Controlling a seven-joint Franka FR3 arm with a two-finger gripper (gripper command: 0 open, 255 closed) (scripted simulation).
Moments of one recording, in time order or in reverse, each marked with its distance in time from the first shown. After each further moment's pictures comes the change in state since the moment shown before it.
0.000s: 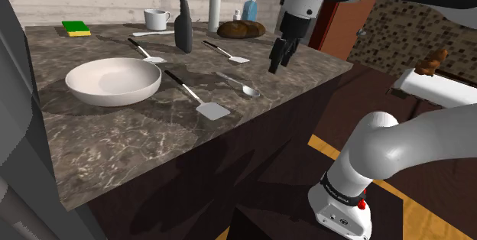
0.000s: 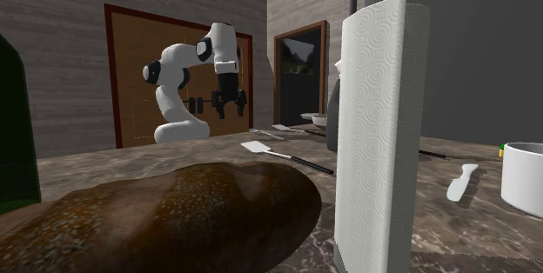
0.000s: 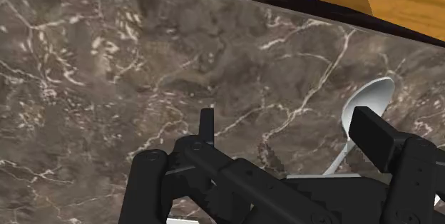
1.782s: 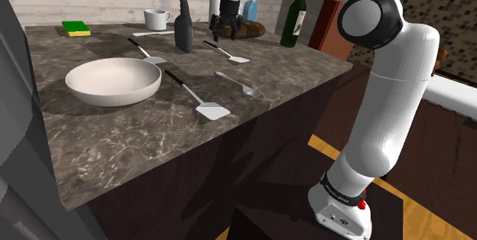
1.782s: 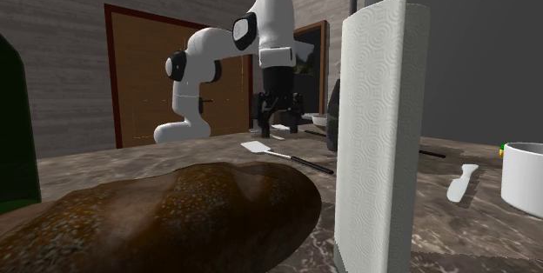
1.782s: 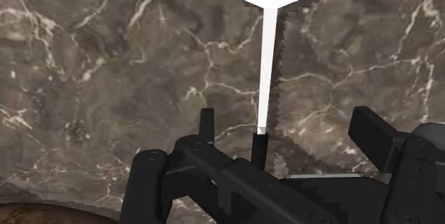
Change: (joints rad) arm -0.095 1.018 -0.047 0.979 -0.061 0.027 0.100
